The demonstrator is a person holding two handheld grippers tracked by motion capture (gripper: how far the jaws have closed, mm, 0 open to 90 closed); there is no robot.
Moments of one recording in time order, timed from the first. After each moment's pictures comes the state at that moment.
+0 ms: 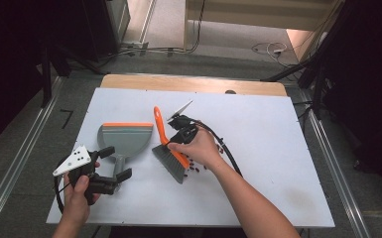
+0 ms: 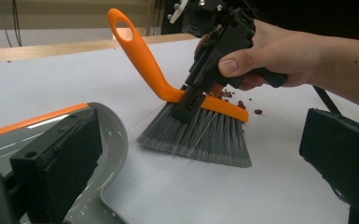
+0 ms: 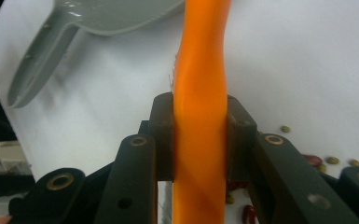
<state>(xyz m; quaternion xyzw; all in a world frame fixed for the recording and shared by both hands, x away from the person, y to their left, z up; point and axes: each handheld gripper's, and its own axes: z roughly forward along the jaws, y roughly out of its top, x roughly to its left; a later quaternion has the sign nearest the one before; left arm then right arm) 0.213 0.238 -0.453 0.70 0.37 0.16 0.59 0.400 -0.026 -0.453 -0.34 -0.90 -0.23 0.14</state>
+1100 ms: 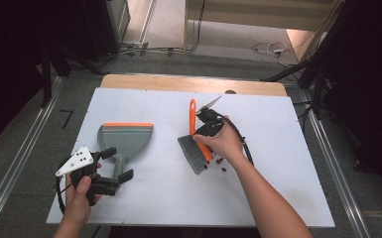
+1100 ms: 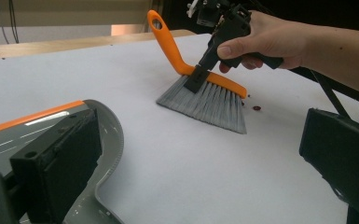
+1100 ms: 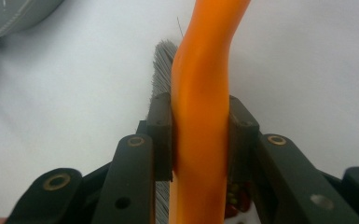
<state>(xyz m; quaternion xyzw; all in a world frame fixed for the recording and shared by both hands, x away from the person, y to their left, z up) 0.212 0.234 -0.454 0.71 0.37 0.16 0.58 0.434 -0.100 -0.457 -0.44 -0.87 -0.20 0.10</state>
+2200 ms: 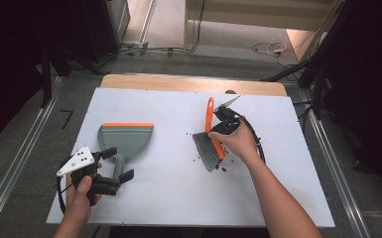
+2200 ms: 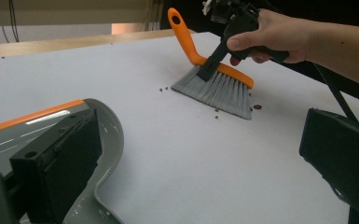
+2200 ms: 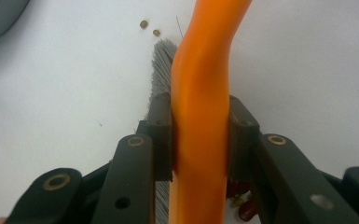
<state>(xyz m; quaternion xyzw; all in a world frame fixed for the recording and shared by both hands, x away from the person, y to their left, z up) 0.213 0.233 -0.455 0.71 0.37 0.16 0.58 0.443 -0.145 -0.457 -0.48 -0.85 -0.21 0.09</state>
